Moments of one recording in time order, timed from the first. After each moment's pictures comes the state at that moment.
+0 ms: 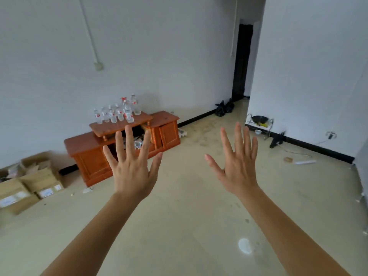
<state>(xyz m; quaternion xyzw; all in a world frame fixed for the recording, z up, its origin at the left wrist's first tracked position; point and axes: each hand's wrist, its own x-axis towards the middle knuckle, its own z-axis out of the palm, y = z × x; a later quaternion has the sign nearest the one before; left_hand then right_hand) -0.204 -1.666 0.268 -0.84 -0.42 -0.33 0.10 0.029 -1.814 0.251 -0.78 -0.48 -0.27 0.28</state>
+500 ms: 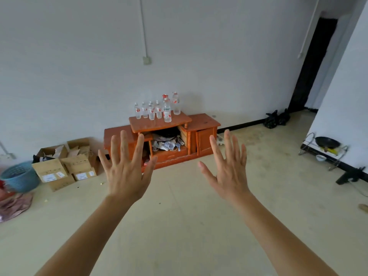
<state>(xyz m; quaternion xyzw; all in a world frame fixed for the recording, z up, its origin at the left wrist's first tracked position) -0.154 -1.440 0.236 -0.77 -0.55 -0.29 0.13 0.117 -1.516 0.215 -0.69 -0.63 -0.19 0.30</state>
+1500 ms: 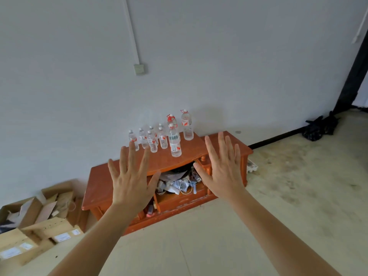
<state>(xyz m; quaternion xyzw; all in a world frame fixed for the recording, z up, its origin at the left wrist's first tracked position) 0.053 -0.713 0.227 -0.79 -0.55 -0.22 0.15 0.318 -0.764 0.211 -0.70 -0.64 -0.12 0.30</state>
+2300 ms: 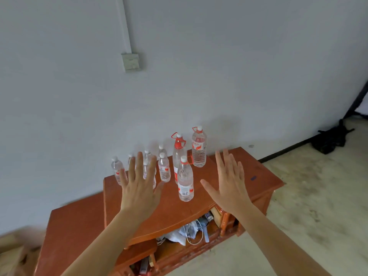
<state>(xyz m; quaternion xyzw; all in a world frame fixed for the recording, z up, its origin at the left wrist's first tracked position) 0.088 -0.157 0.169 -0.82 -0.54 -0.16 0.03 0.351 -0.241 0.162 -0.75 -0.62 -0.05 0.22</state>
